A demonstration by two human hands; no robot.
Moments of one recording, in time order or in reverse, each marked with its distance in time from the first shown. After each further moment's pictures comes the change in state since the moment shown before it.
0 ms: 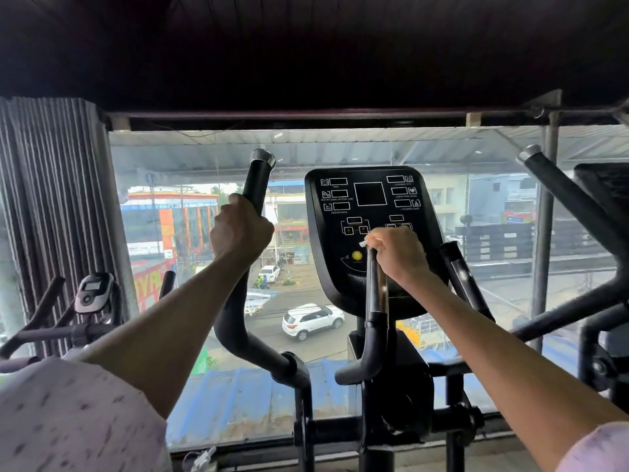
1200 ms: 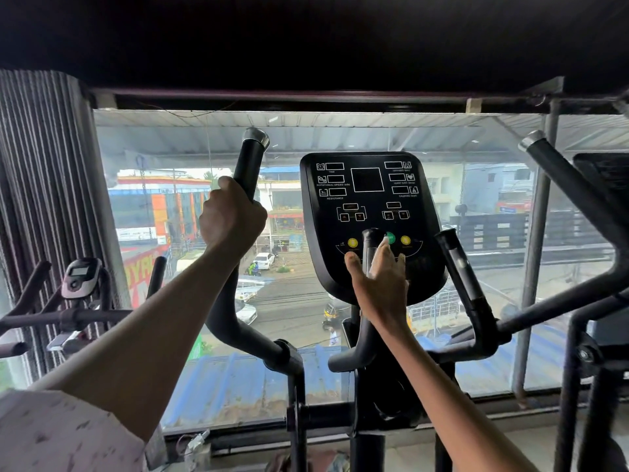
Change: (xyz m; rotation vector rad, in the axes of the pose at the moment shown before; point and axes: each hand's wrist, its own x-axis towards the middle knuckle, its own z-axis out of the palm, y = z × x) left_hand -0.005 0.000 0.005 0.054 0.058 -0.009; right_hand -0.081 -0.050 0.030 0.353 0.019 0.505
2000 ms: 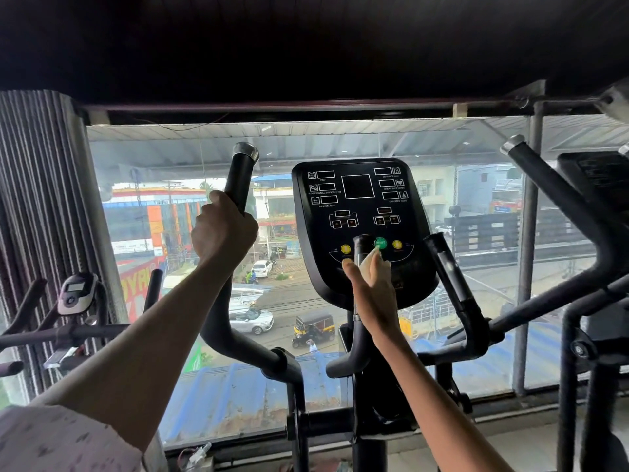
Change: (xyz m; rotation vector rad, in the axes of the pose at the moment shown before) left_hand -0.001 -0.001 -0.001 -0.005 -0.011 -0.009; right_hand -0.011 -0.005 -0.012 0.358 -0.071 0.073
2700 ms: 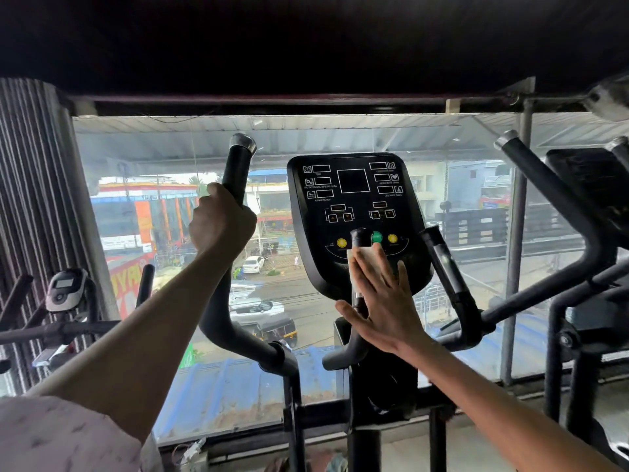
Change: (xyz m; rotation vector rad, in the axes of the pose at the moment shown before) left_hand -0.001 0.000 -0.002 -0.005 -0.003 0.009; right_hand 0.003 0.052 -0.033 -1.037 -0.138 -0.631
